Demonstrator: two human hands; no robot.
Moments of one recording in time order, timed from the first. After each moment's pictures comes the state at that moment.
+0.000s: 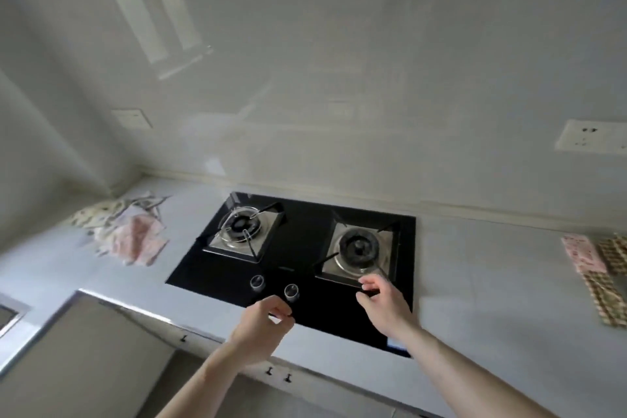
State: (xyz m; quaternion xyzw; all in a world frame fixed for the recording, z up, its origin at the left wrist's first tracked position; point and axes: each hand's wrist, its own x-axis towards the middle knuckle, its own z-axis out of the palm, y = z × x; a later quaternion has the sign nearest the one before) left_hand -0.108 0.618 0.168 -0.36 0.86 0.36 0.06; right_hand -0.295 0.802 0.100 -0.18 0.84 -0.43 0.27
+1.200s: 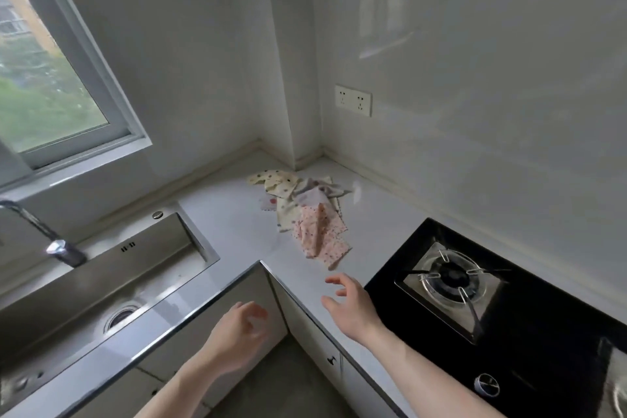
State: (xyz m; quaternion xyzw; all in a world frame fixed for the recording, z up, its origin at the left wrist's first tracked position) left_hand 0.199 0.200 0.145 -0.54 0.78 0.32 -0.01; right_hand -0.048 0.269 0.125 -0.43 0.72 -0.36 0.40
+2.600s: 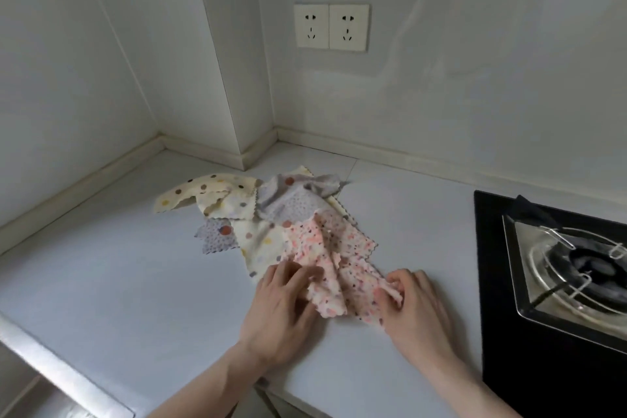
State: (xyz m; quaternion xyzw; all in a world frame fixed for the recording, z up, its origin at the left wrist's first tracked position) left_hand 0.068 -0.142 -0.100 -0.19 0.94 0.22 -0.18; right_hand -0.084 0.042 -0.104 -0.27 0.92 -0.28 0.01
